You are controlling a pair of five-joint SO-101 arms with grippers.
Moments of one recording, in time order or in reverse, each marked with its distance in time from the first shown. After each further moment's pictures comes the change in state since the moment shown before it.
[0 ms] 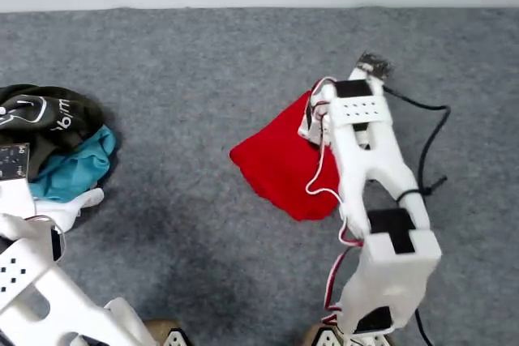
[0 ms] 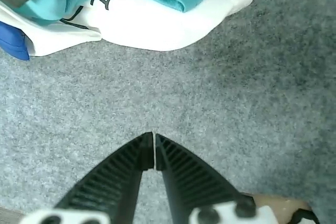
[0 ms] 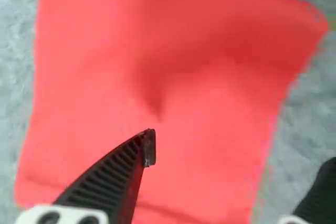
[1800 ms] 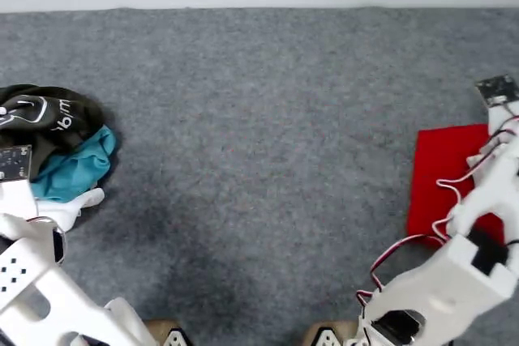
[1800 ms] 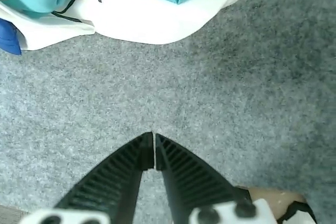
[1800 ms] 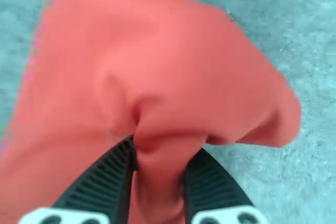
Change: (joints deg) left arm 0.0 0.0 0.0 1.5 0.0; right arm 47.4 1.0 0.0 -12.7 90.0
